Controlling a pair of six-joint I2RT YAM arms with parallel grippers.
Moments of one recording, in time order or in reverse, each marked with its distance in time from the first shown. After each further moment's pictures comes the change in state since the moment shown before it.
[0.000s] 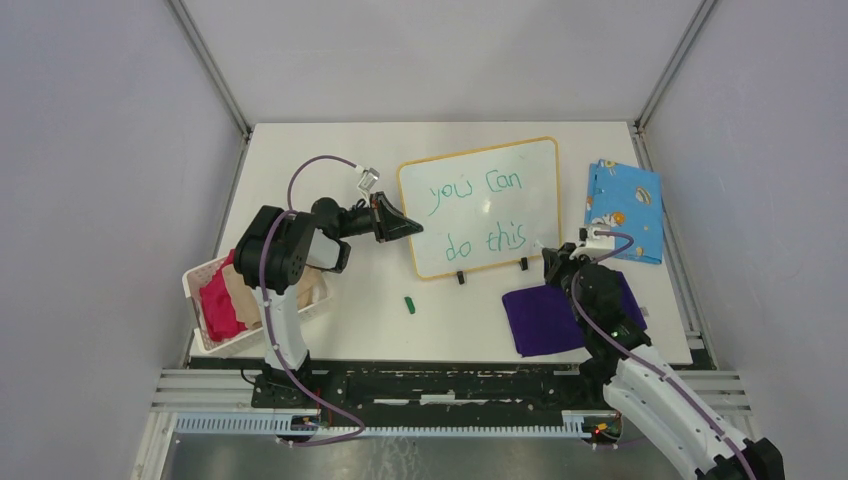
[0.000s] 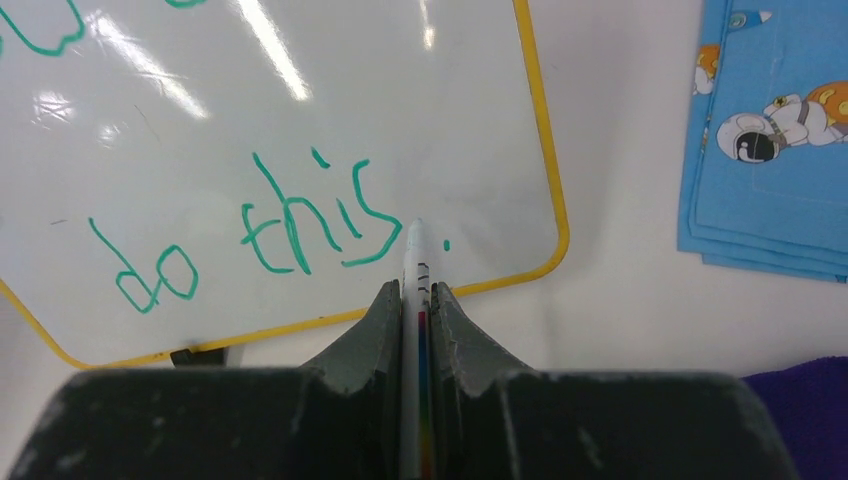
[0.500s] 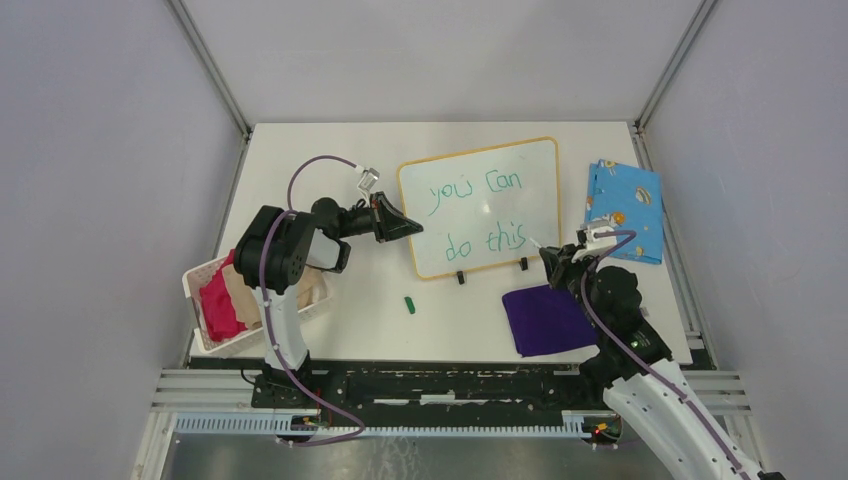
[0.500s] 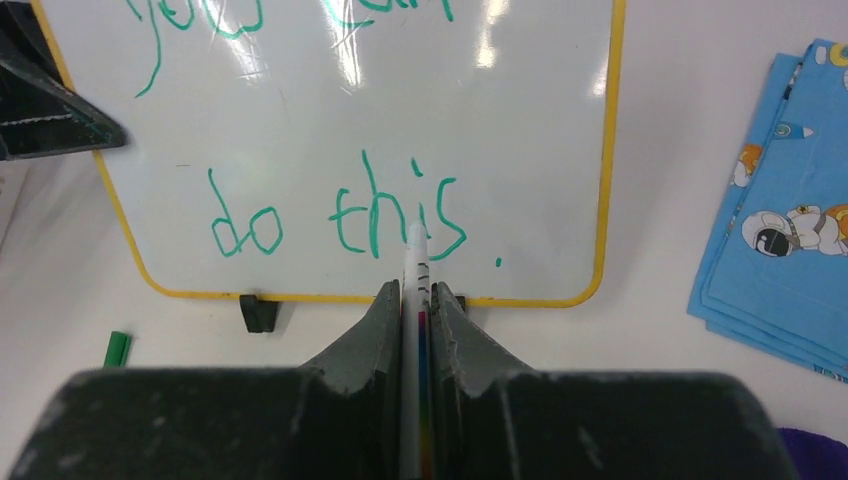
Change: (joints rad) left arm 0.000 0.000 0.000 0.001 0.000 -0.001; right arm 0.000 -0.157 0.130 -0.220 -0.164 -0.145
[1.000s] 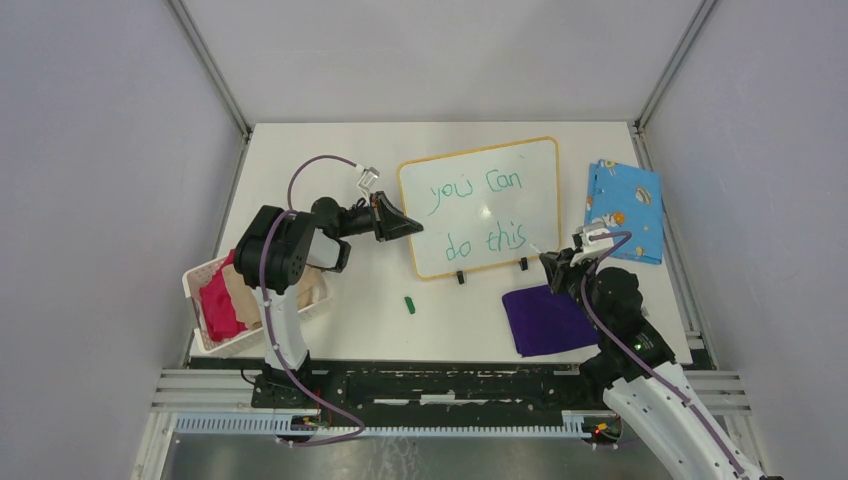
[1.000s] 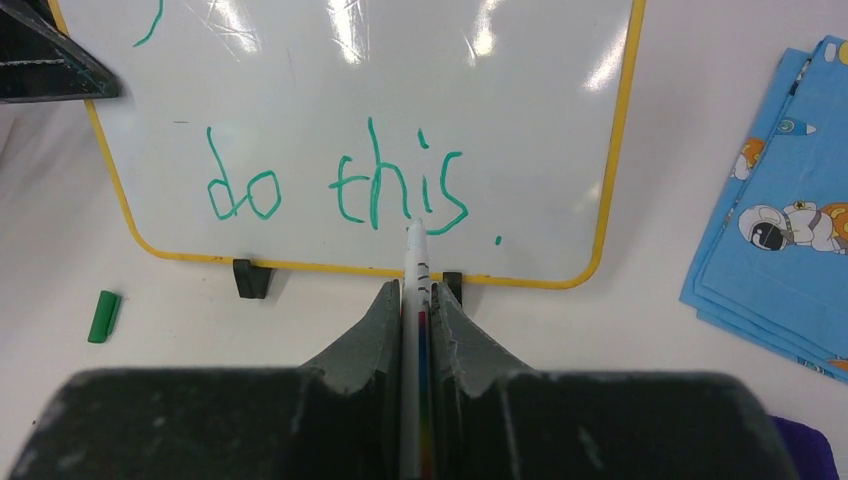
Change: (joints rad) left arm 0.000 0.000 0.005 0.002 0.000 -0.031; right arm 0.006 -0.043 0.020 -0.099 -0.051 -0.059
